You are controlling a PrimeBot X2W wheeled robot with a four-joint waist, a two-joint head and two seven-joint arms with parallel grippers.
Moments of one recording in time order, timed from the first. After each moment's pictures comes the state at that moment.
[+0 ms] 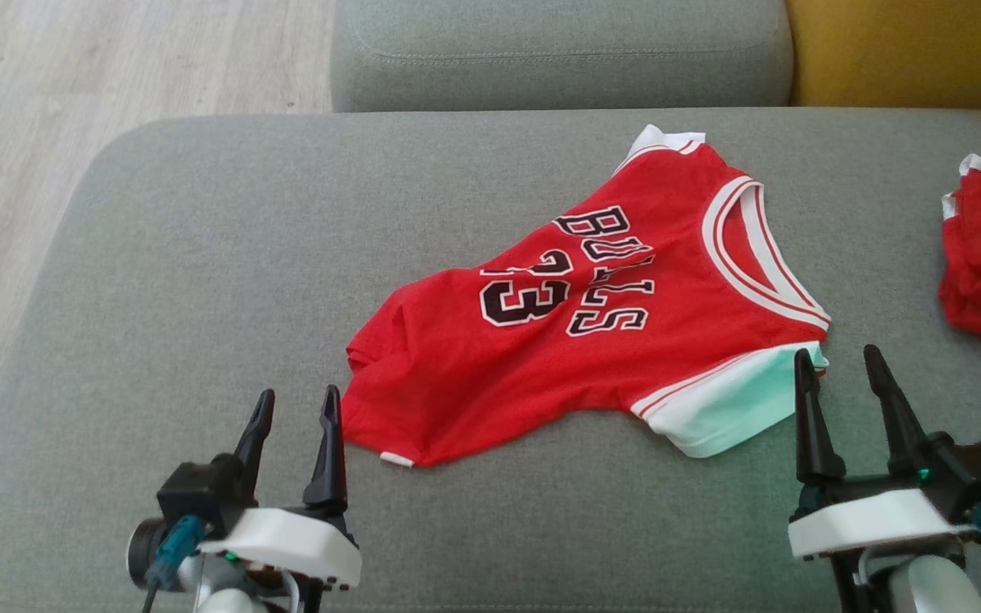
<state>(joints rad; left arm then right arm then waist) 0.02 0.09 -0.30 0.17 -0.31 0.11 -0.25 0.02 -0.05 -0.01 0.17 0.12 0.12 -0.24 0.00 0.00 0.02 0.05</state>
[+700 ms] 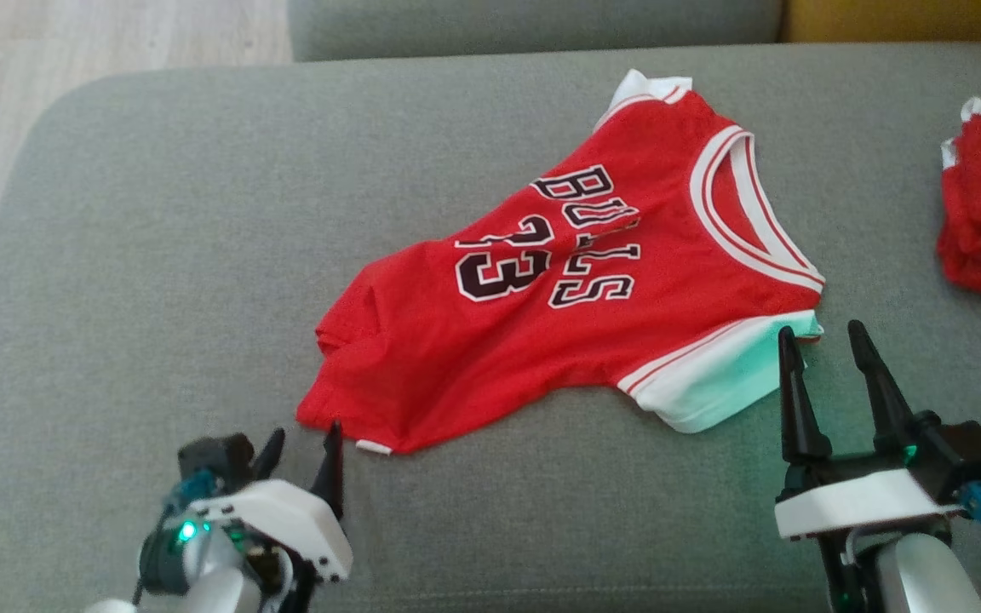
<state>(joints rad) -0.08 0.08 -0.30 0.43 -0.40 0.08 -0.06 -0.02 -0.05 0.02 0.18 0.12 0.12 -0.25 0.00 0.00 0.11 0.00</state>
